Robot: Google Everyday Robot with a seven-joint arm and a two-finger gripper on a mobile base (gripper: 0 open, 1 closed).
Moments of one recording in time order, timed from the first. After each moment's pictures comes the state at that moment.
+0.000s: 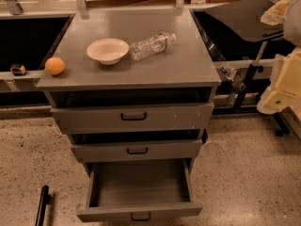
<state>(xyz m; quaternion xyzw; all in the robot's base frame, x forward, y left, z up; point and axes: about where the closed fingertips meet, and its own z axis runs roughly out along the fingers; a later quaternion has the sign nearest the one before) 0.430 -0.200 1.027 -0.60 0.76 -0.09 0.22</state>
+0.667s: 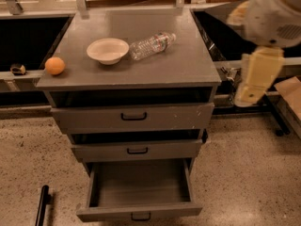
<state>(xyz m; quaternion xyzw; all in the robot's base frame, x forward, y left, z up) 0.459 -0.171 1.013 -0.66 0.72 -0.09 0.20</state>
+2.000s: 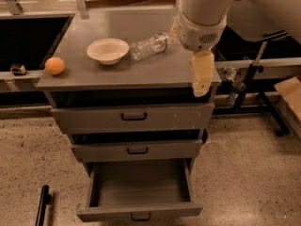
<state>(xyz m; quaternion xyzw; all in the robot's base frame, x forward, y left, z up) 0.547 -0.094 0.945 -0.78 0.61 -0.11 0.12</state>
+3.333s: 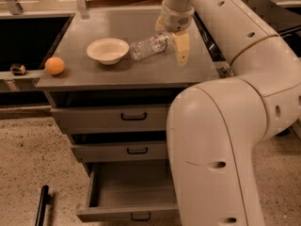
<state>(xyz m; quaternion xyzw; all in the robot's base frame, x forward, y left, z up) 0.739 -0.075 0.884 -0.82 0.56 -0.06 0.10</state>
